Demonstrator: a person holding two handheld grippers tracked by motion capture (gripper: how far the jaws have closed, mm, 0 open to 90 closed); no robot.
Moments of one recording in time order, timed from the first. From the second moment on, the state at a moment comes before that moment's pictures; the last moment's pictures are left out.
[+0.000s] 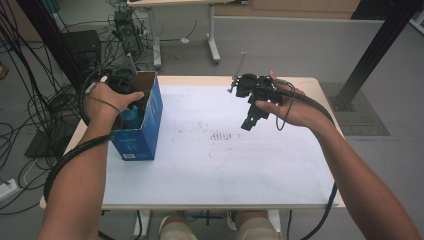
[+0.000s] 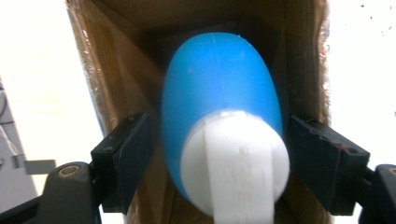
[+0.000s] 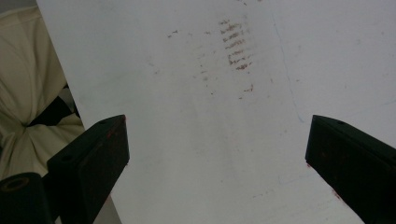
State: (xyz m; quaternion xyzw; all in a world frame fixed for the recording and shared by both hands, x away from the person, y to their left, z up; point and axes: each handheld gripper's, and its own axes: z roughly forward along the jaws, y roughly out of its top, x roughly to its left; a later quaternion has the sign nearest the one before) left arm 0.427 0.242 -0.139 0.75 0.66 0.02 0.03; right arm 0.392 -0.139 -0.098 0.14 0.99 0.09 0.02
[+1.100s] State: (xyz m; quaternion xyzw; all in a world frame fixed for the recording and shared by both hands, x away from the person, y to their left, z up) left arm 0.421 0.149 -0.083 0.86 0.51 0.05 0.06; right arm 0.409 -0.164 -0.100 0.18 0.98 0.10 0.03
